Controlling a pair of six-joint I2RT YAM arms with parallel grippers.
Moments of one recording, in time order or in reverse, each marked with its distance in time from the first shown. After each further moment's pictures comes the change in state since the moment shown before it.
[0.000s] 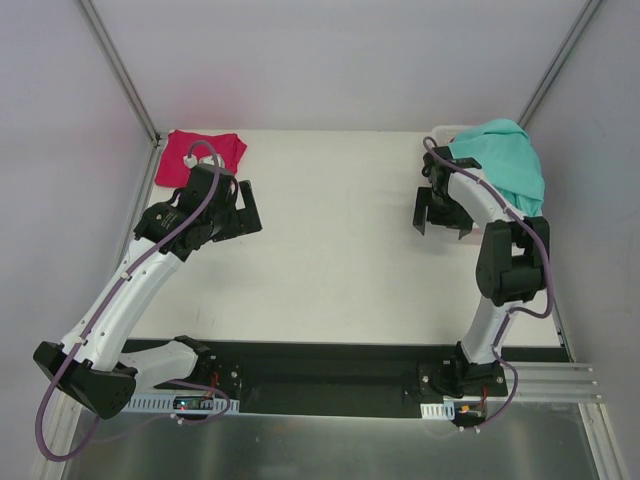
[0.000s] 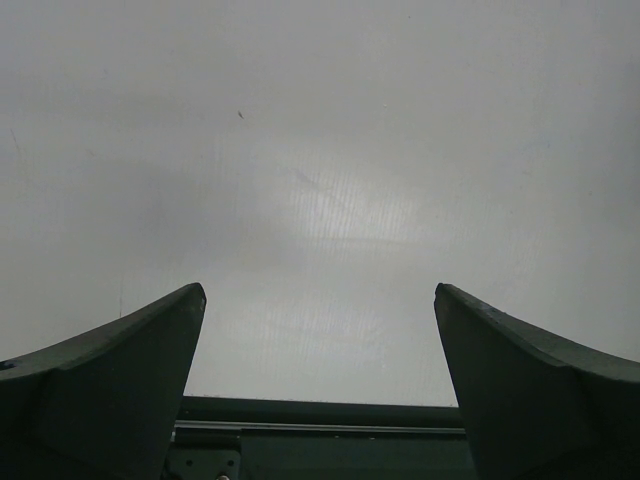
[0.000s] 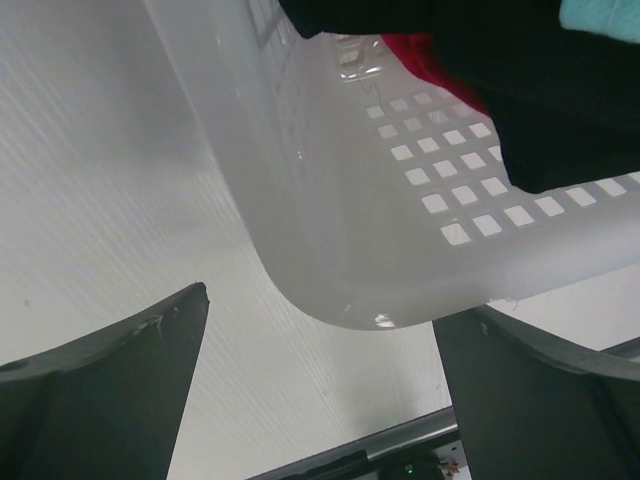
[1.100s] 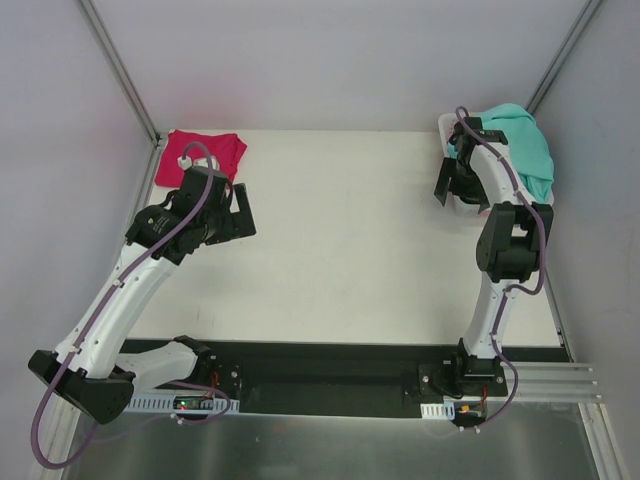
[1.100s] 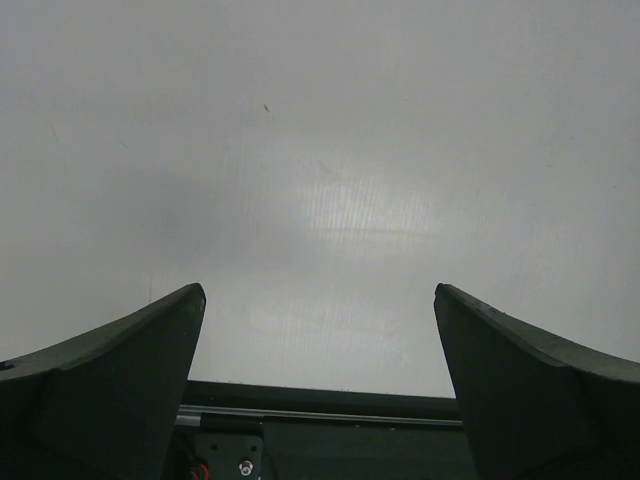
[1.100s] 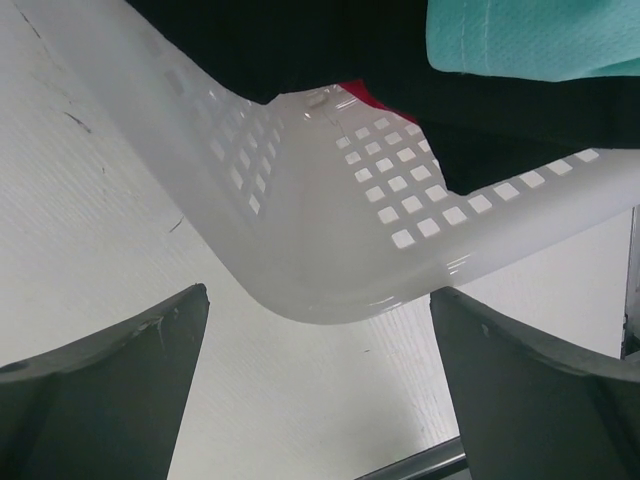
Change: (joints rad) left arm 0.000 -0.028 0.021 -0.062 -0.029 0.027; right arm -0.167 0.216 0.396 -0.099 -0.009 -0.046
